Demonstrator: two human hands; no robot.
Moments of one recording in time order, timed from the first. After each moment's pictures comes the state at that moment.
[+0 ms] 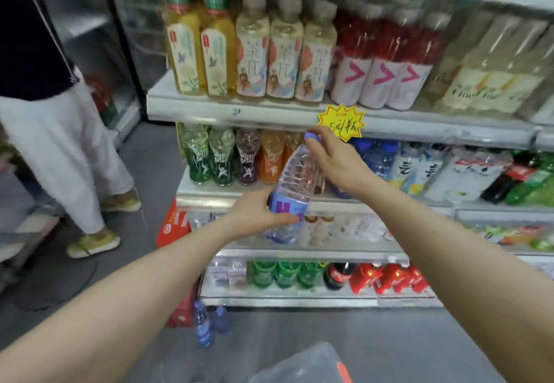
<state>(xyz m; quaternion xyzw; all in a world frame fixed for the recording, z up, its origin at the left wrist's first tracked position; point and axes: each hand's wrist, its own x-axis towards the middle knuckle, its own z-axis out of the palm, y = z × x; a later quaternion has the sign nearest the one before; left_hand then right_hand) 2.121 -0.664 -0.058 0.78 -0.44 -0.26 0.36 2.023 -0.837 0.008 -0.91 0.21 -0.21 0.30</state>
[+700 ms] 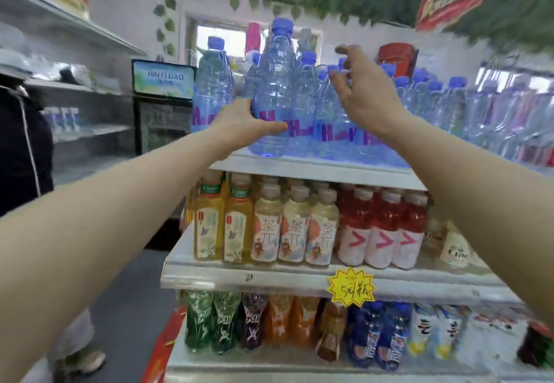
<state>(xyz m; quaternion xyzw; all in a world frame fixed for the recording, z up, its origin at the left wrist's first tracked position) 2.274 -0.698 0.306 0.74 -0.42 0.05 0.52 2.123 -0.857 0.360 -0.86 0.11 -0.50 0.00</state>
